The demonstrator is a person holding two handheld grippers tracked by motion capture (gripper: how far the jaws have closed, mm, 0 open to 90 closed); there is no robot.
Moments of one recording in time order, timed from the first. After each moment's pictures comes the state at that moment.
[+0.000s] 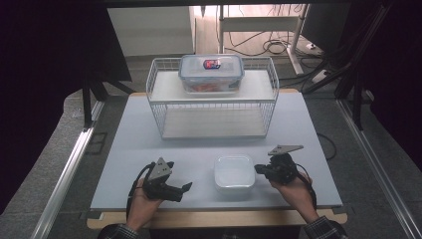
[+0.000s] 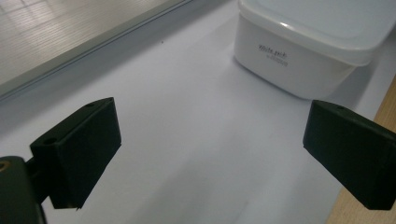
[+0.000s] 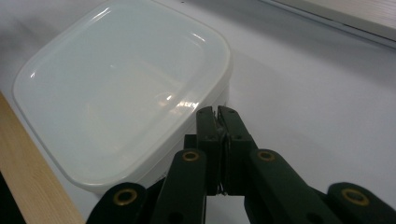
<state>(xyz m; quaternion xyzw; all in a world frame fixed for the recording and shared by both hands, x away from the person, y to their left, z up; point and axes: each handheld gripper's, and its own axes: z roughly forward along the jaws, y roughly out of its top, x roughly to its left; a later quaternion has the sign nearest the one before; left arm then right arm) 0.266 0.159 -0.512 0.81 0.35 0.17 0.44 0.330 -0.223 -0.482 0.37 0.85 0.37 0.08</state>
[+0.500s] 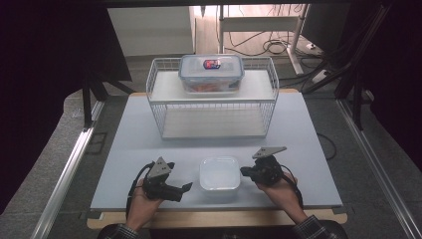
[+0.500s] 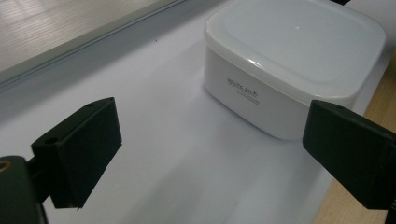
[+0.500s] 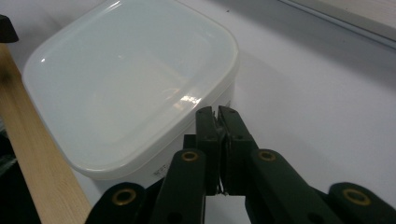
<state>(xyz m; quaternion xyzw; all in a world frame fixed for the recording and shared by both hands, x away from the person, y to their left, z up) 0.266 0.160 -0.510 0.81 0.36 0.14 0.45 0.326 -0.188 -0.487 0.33 0.86 0.38 0.07</state>
